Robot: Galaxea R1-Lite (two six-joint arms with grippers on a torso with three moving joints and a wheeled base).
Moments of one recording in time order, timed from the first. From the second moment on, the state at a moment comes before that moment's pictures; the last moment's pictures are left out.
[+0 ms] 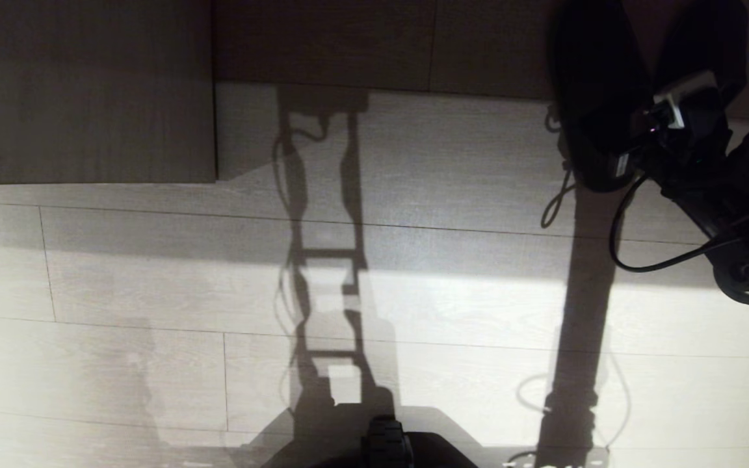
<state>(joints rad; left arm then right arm) 0.00 0.00 0.00 -0.01 0.00 -0.01 -0.04 1.84 -1.06 -1.23 0.17 -0.51</state>
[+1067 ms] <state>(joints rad) 0.00 0.00 0.00 -0.01 0.00 -0.01 -0.03 1.97 -1.37 -1.17 0.16 -0.49</state>
